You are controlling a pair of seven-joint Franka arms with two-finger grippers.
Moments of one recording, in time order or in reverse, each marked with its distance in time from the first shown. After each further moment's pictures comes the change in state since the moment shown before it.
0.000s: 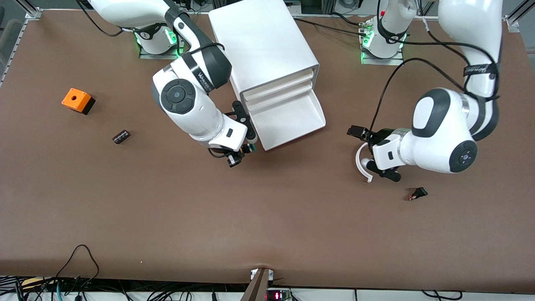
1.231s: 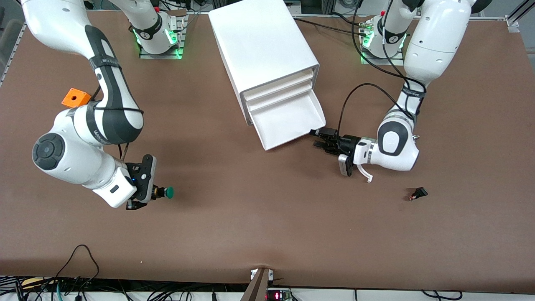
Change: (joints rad) left arm -0.005 0.192 0.000 -0.382 -0.836 0.250 0.845; right arm -0.250 0.020 -0.170 -0.007 0.114 0.041 -0.011
